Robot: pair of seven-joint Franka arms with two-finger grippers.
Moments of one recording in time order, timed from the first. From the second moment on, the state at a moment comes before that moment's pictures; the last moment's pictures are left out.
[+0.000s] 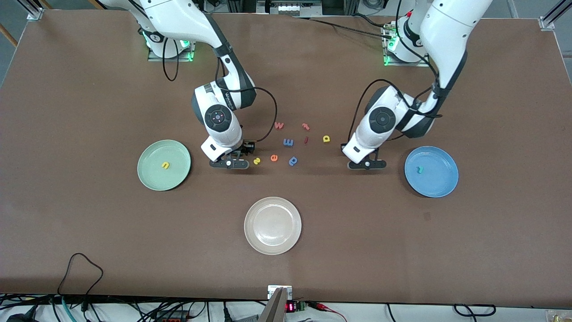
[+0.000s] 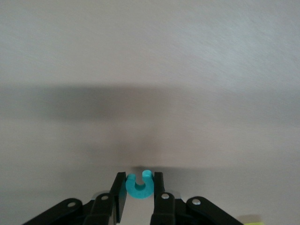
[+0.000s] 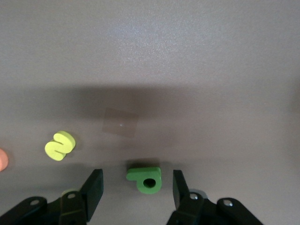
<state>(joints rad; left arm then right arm) -0.14 0.48 -0.30 -2.06 0.15 2.39 -0.57 0.85 0.61 -0.27 -1.85 0.23 2.35 0.47</state>
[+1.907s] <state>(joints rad) -0.07 0.62 -0.62 -1.96 0.46 2.33 -0.84 0.85 0.64 -0.28 -1.85 0.23 2.35 0.47</state>
